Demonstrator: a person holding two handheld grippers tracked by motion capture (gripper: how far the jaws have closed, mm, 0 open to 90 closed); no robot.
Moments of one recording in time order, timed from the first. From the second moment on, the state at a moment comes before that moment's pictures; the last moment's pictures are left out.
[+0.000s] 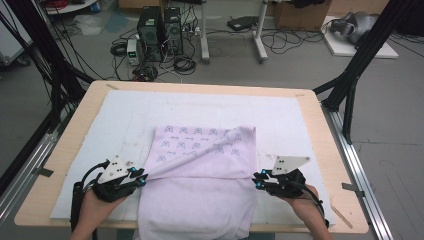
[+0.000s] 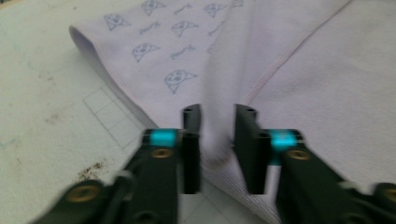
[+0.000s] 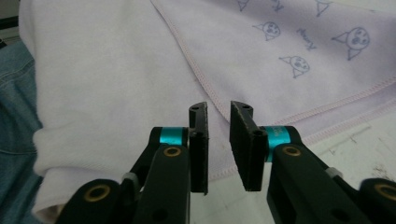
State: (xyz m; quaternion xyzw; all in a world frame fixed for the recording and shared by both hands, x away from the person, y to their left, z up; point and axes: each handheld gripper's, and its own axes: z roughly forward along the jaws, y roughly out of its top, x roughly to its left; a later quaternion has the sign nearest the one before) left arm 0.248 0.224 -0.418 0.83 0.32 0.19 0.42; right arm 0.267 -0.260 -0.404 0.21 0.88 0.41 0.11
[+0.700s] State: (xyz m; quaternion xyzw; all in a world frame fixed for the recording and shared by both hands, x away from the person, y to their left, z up) left arm 0.292 0.203 -0.443 0.84 0.32 0.17 0.40; right arm 0.328 -0.233 -0.437 0.26 0.89 0.37 0.06
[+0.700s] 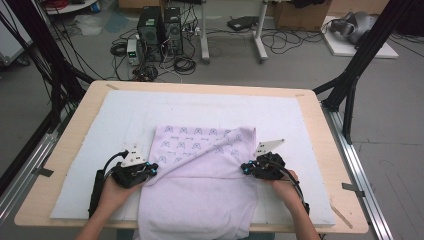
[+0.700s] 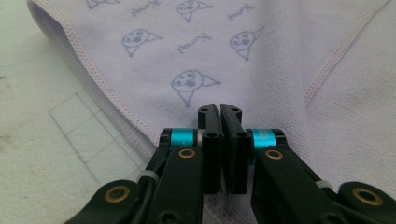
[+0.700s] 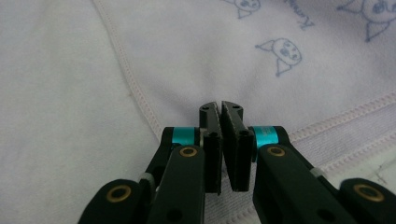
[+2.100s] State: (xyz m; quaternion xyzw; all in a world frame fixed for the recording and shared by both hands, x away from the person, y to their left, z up) left arm 0.379 0.211 -0.419 0.80 0.41 0.18 0.40; right arm 0.387 -0.263 -0.413 0.33 0.87 0.36 0.11
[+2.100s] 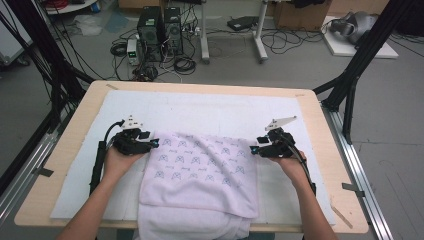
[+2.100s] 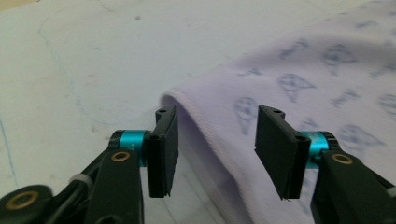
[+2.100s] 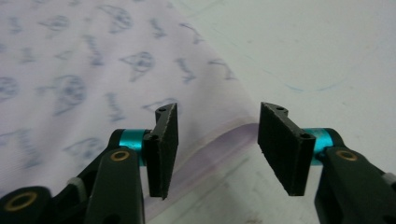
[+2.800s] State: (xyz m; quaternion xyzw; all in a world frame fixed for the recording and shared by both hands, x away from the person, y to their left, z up) left arm 0.420 0.205 -0.403 0.79 0.43 0.21 0.38; right arm 0.429 -0.240 -0.389 0.32 0.88 0.32 0.16
